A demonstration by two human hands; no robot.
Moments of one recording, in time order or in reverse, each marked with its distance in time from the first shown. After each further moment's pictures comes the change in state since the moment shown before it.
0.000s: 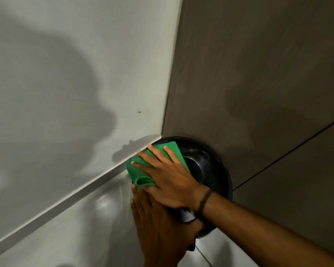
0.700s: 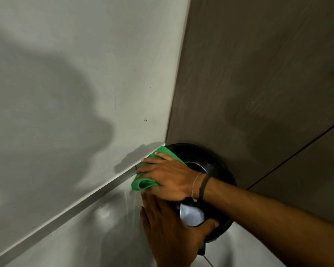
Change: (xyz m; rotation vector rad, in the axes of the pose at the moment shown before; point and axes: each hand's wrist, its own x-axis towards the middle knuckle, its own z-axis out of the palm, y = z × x) left_hand -0.011 0.013 -0.024 -0.147 0.101 0.002; right_hand 0.034 0.005 -0.004 0.010 -0.110 -0.207
